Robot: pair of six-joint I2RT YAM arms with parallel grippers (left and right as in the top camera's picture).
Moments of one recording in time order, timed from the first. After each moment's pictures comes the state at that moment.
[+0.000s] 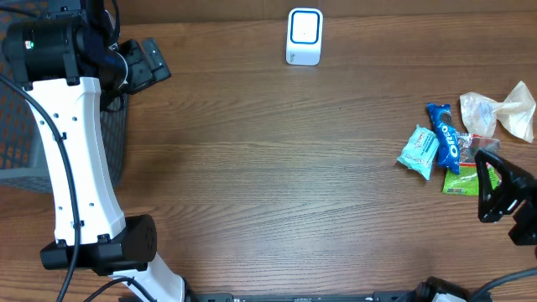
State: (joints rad) left arm 0.09 1.86 2.40 -1.69 0.01 -0.39; right arm -0.36 1.02 2.09 -1.58 -0.46 -0.05
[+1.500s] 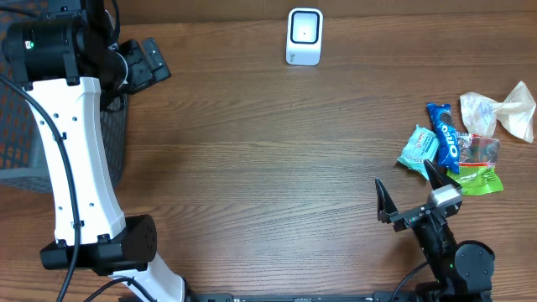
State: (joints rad) left arm 0.09 1.86 2.40 -1.69 0.01 -0.39; right arm 0.13 0.02 0.07 0.02 -0.23 0.01
